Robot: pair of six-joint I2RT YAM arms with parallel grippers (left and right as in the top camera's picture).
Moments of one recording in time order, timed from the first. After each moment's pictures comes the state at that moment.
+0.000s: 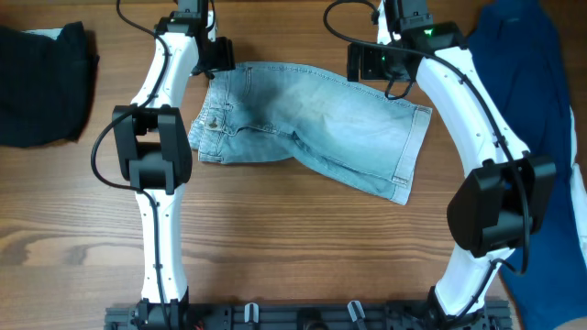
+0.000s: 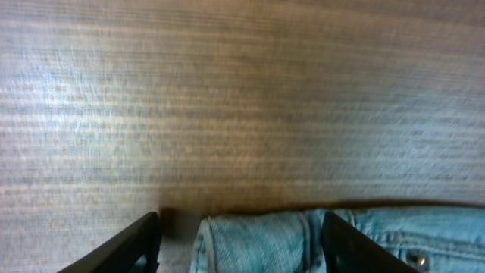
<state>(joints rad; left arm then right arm) -0.08 2.56 2.25 -0.88 0.08 -0.19 0.23 2.00 1.80 -0.90 -0.04 0.18</state>
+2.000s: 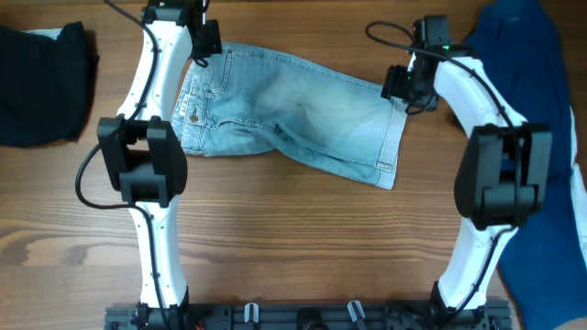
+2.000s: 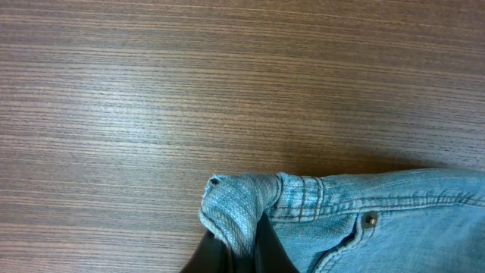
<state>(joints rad) -0.10 2.40 2.25 -0.98 -0.11 -0.18 0.06 2.16 1.63 -0.76 -0.02 0.32</state>
